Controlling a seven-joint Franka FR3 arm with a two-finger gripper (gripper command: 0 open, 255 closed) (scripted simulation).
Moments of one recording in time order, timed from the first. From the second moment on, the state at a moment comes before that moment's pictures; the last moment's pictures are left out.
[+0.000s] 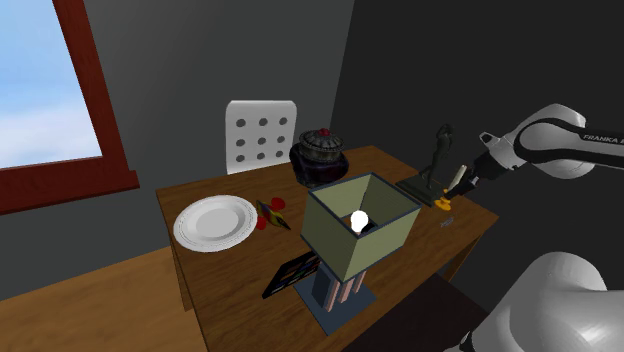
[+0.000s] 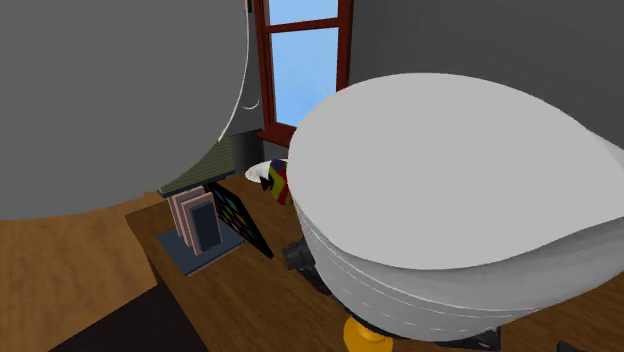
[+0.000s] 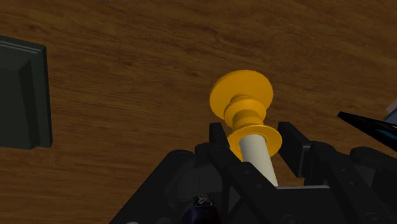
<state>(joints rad) -0.01 -0.90 -0.88 -2.65 -0.32 2.17 -0.80</state>
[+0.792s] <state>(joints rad) 0.00 -0.93 -0.79 -2.53 -0.27 2.02 -0.76</state>
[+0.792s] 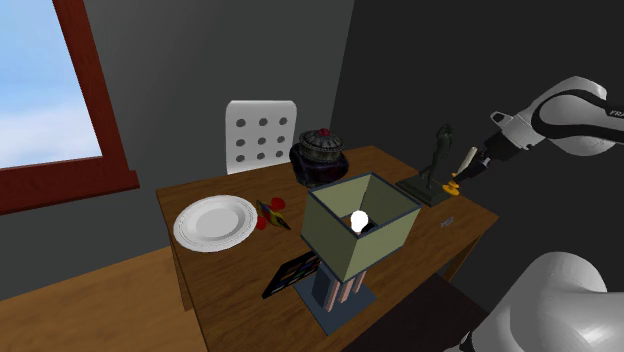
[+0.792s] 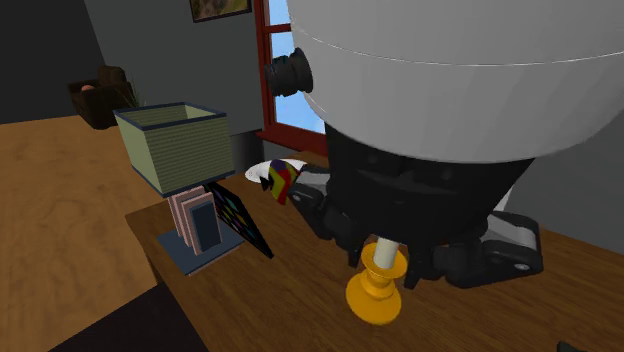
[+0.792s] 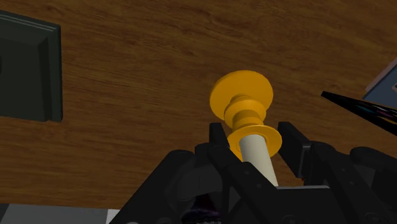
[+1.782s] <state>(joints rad) 0.18 -0.75 -0.63 -2.49 -0.15 2.17 -0.55</state>
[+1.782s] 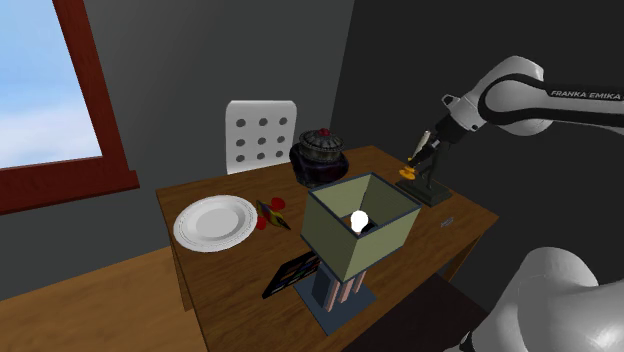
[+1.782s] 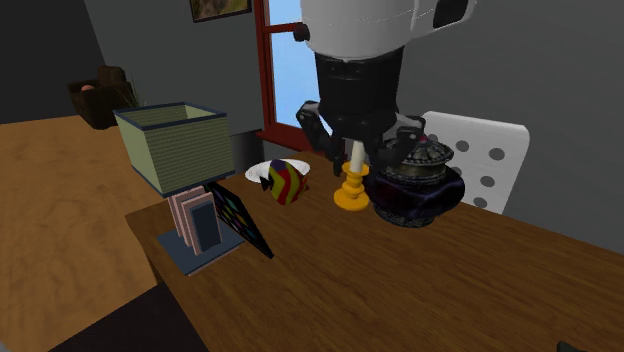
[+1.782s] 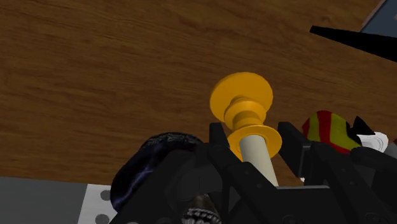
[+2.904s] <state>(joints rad) 0.46 -0.28 -0.54 -2.21 0.06 2.35 -0.35</state>
